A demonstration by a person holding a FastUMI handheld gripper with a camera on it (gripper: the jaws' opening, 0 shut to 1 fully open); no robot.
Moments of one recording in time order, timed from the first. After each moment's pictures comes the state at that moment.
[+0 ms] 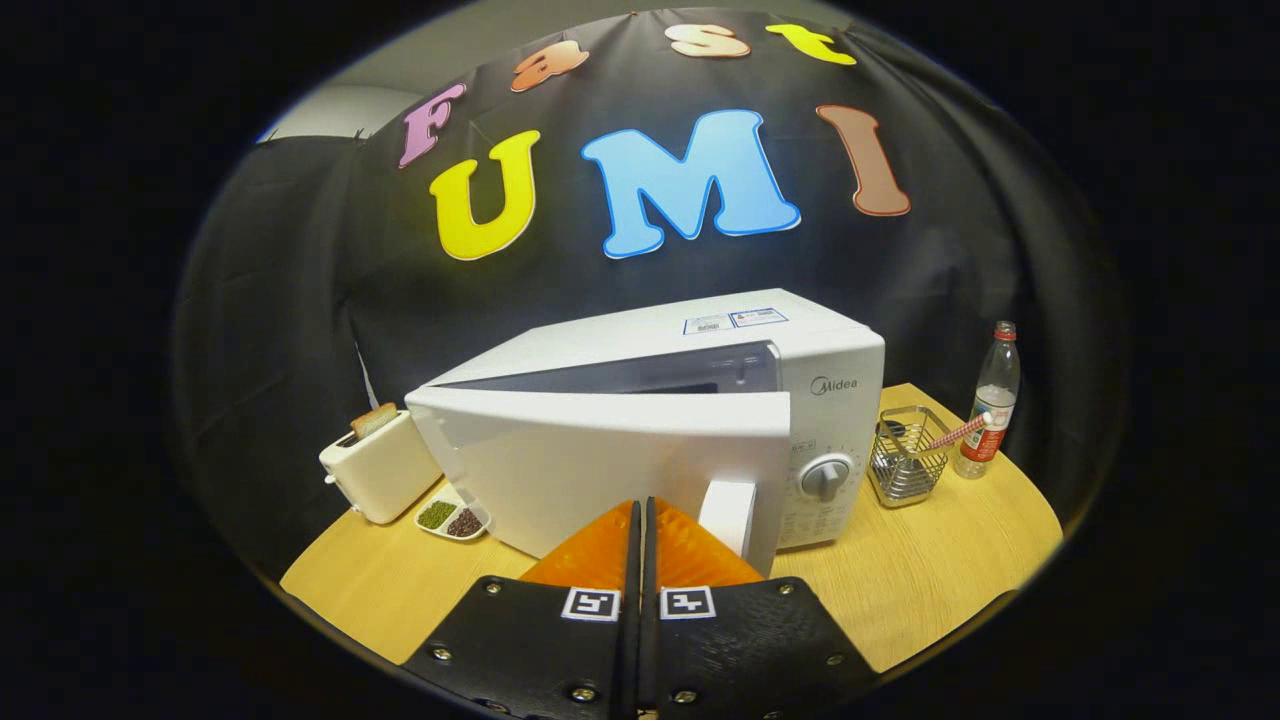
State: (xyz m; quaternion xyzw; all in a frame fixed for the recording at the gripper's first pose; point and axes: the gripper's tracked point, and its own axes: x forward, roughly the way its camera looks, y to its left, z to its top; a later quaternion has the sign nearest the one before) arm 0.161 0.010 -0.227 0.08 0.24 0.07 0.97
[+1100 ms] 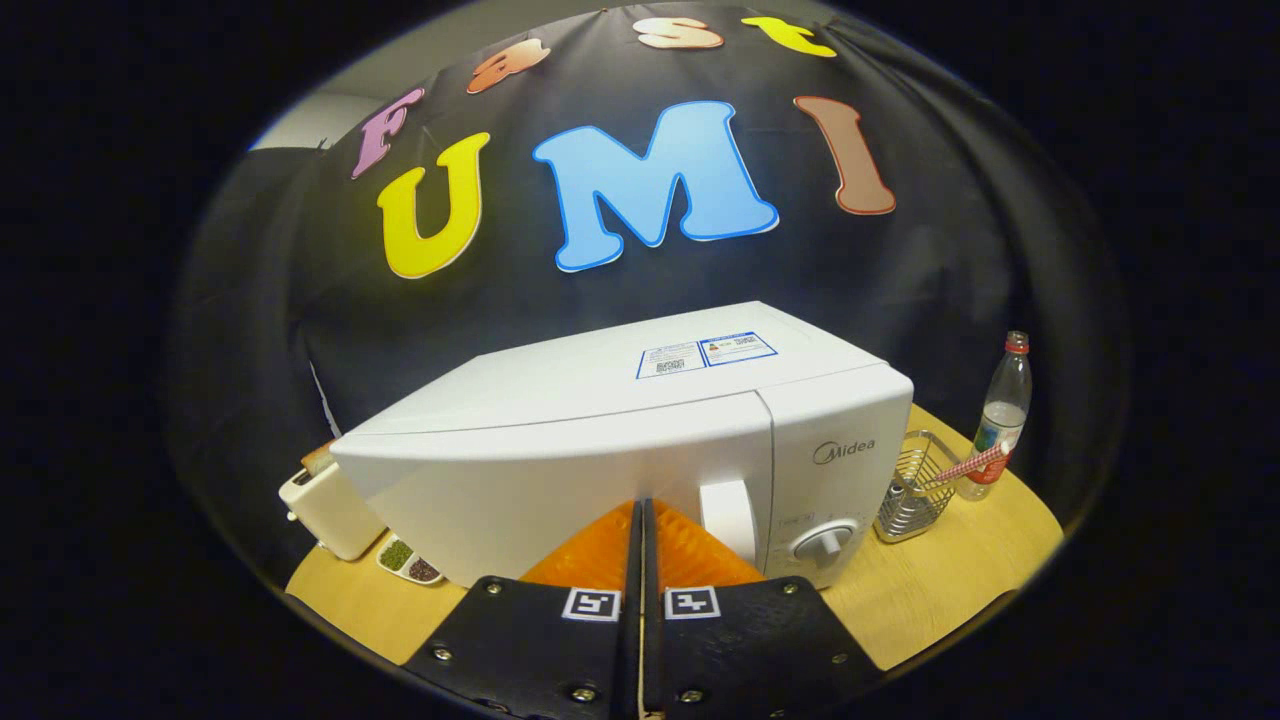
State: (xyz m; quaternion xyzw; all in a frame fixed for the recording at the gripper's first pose) arm 0.225 -0.008 -0.228 0.08 0.23 0.03 0.97
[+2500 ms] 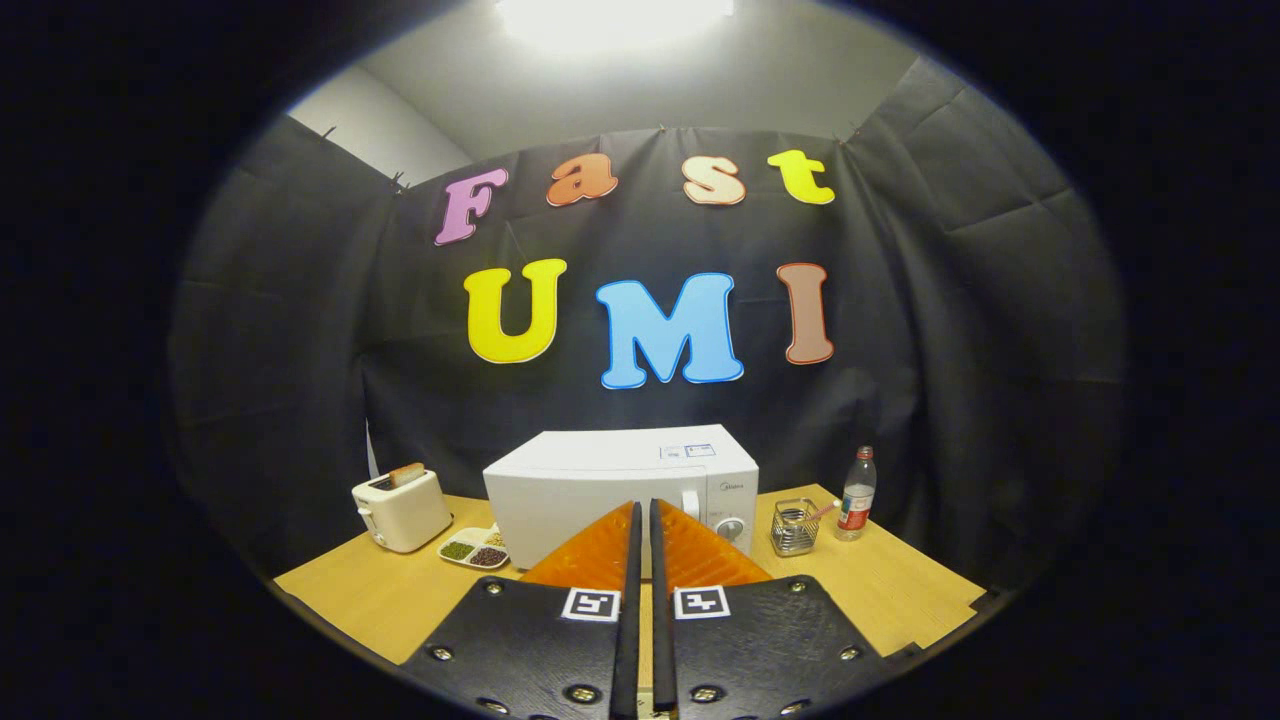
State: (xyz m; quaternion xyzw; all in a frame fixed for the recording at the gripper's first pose) arm -0.024 0.008 -0.063 0.02 0.08 0.00 1.00
